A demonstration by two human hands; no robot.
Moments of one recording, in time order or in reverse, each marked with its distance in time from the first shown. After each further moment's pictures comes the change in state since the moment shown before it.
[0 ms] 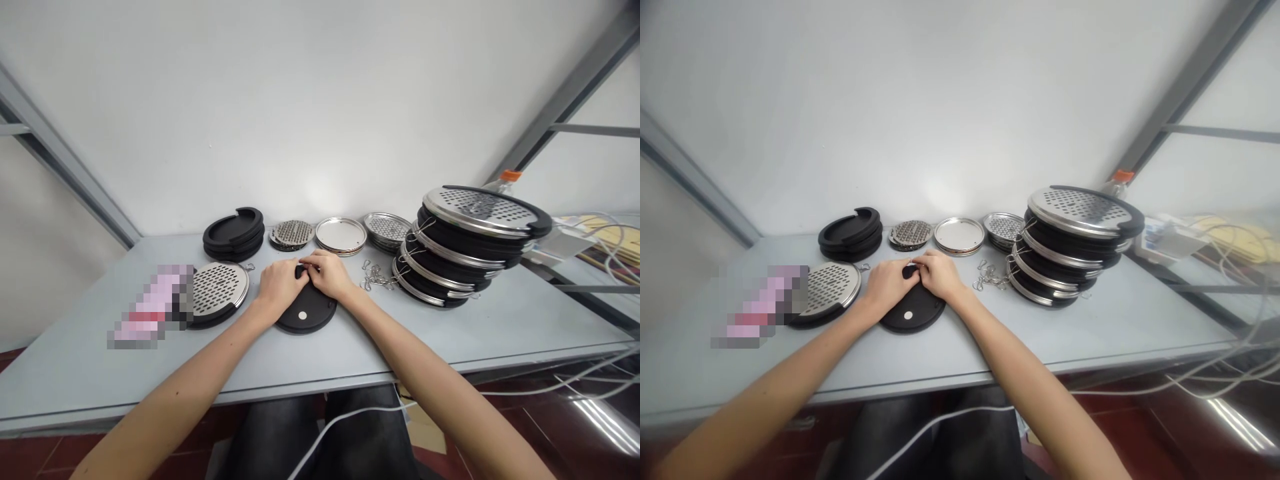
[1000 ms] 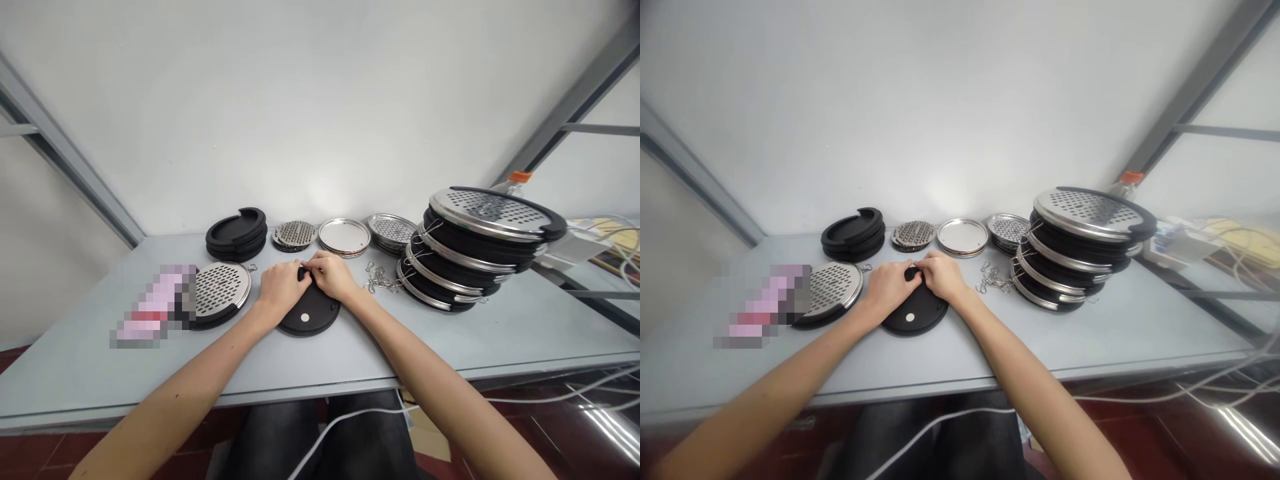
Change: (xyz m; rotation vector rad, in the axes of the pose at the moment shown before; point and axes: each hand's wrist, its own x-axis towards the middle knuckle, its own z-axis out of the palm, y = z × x) left_hand -0.002 0.001 0.001 0.063 -0.009 -0.051; right_hand 0.001 0.000 -0.004 -0.062 -0.059 0.000
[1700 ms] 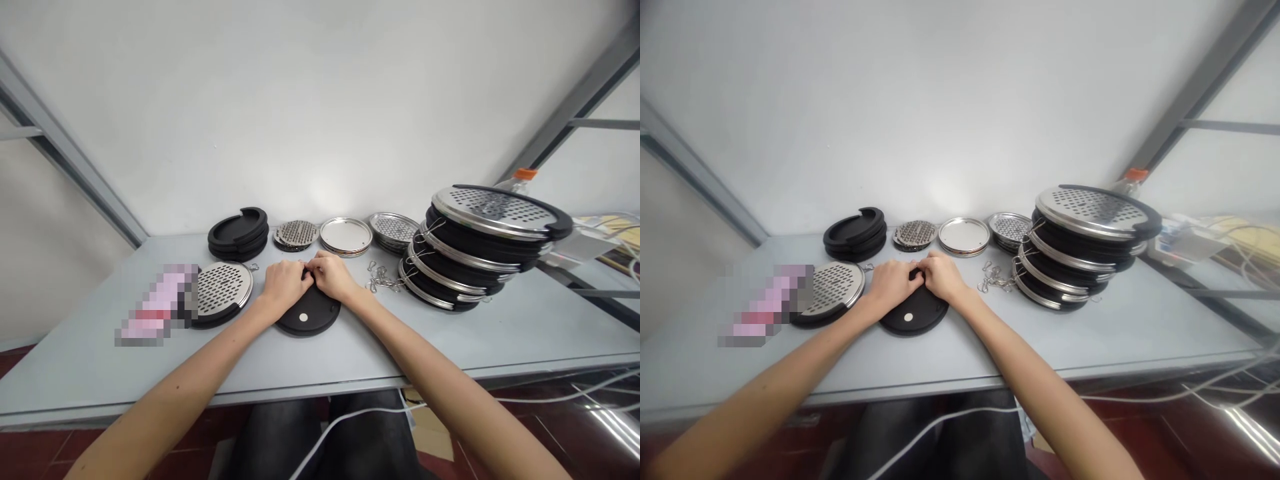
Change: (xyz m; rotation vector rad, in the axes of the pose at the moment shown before) left_hand 0.007 -0.002 -0.002 0.079 -0.065 0.111; right_hand 0.001 -0.004 0.001 -0.017 -0.025 0.007
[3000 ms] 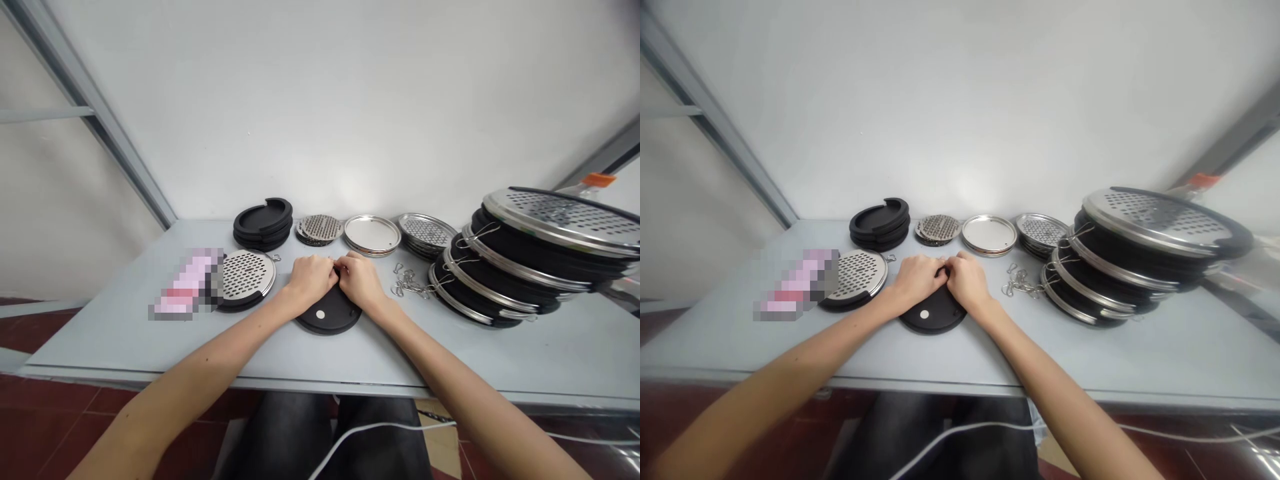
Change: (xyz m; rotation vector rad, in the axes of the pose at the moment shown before) left_hand -0.002 0.002 -0.004 -0.055 -0.025 0.099; right_hand -0.010 -0.018 0.000 -0.151 0.044 0.180
